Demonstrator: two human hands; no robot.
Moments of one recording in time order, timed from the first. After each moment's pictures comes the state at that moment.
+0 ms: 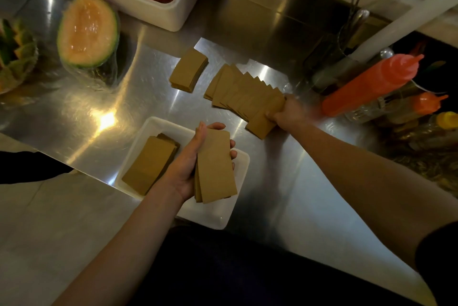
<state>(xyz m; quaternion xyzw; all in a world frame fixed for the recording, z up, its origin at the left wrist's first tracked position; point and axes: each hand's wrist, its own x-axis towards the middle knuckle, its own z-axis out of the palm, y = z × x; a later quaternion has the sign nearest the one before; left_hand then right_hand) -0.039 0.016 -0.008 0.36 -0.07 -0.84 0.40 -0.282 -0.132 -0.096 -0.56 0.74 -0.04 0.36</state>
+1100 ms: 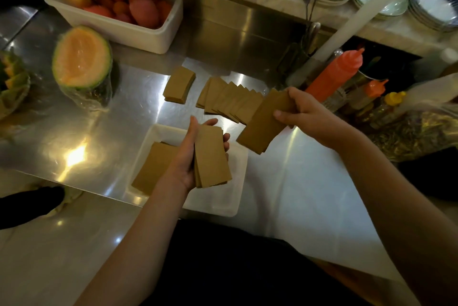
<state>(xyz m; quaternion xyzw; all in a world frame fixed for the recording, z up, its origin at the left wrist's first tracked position) -0.016 0.021 -0.005 0.35 -0.10 -0.85 0.38 -0.264 -0.016 0.096 -0.59 0.62 -0.19 0.49</state>
